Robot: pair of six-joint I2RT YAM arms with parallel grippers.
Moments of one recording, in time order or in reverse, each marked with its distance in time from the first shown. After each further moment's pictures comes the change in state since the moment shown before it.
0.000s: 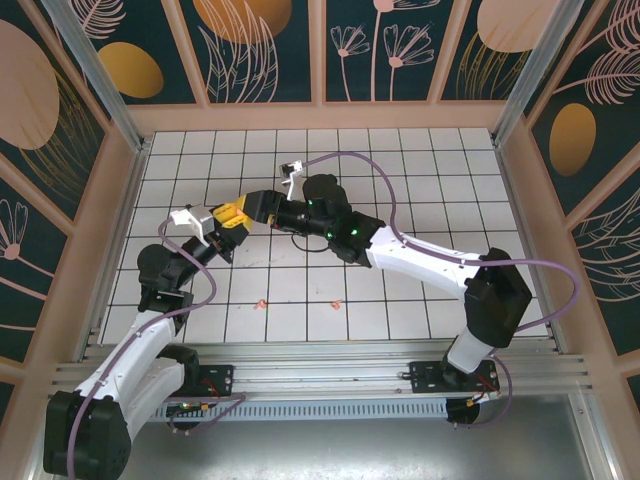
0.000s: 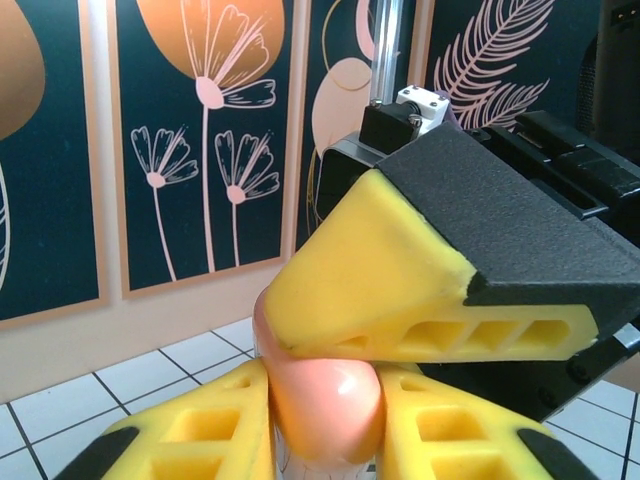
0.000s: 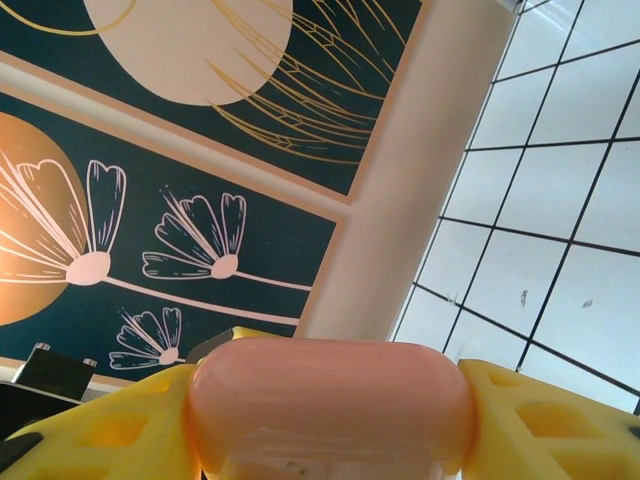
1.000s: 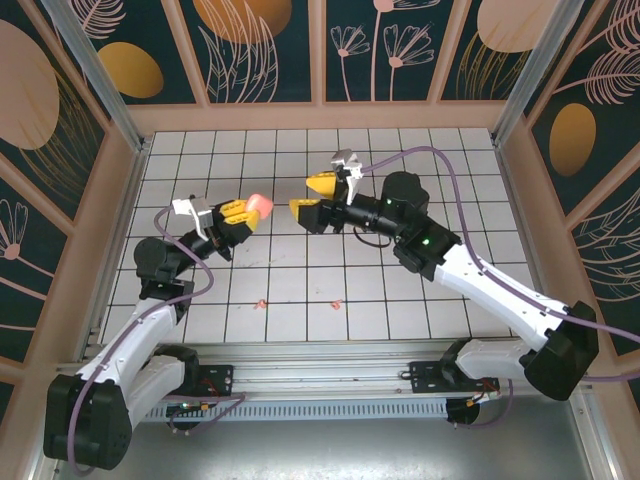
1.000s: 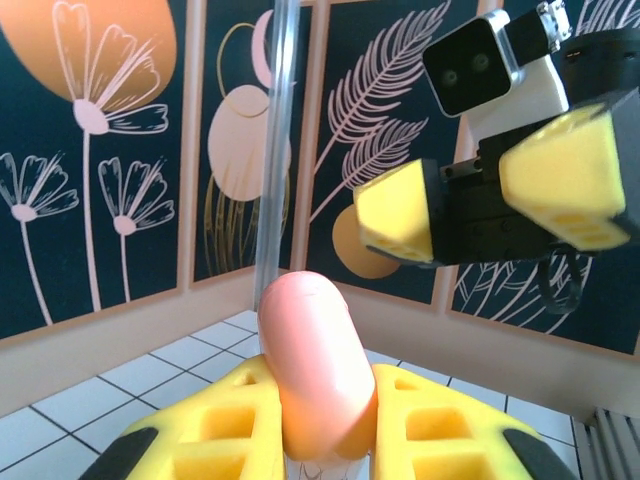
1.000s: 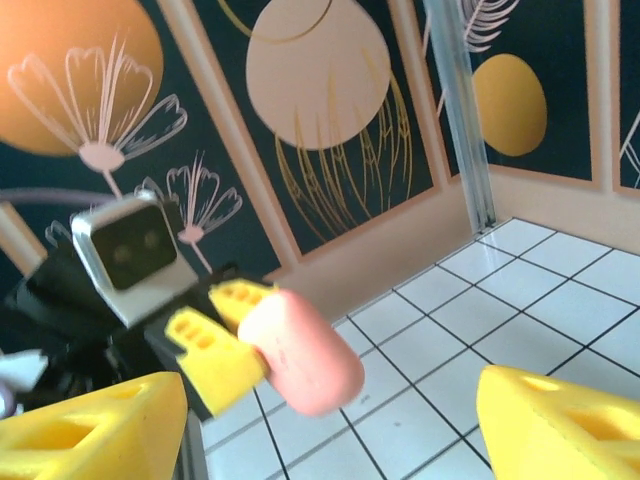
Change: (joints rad) left arm -0.004 0.095 0.085 0.154 0.219 -0.175; right arm -0.178 -0.414 -0.210 -0.057 -0.176 -0.746
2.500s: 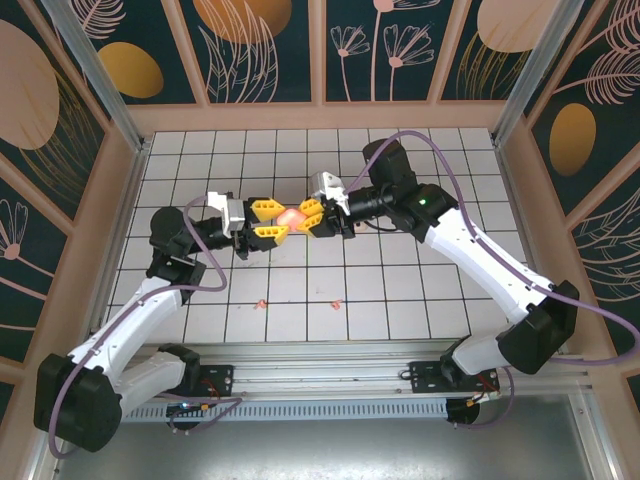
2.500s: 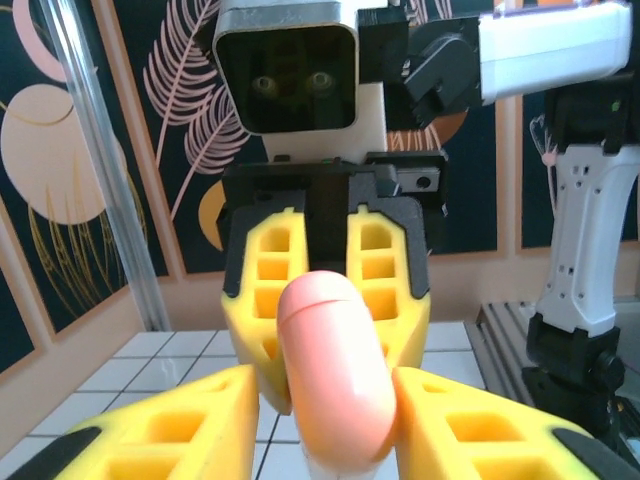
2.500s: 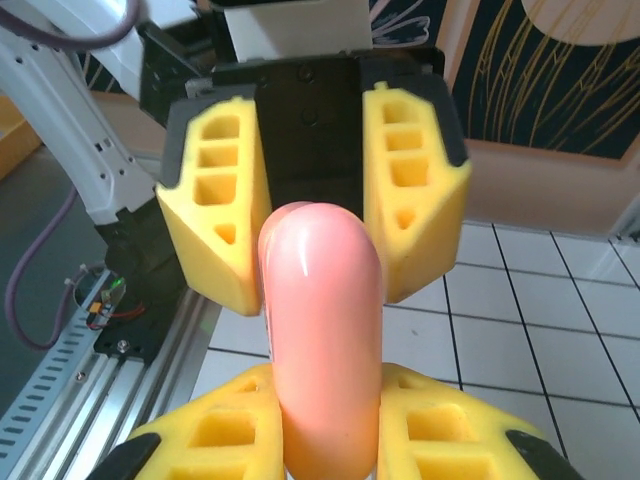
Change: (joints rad) left arm -0.167 0.095 0.236 -0.281 0.208 0.329; right arm -0.094 0.182 0.323 -0.640 -0.473 -0.837
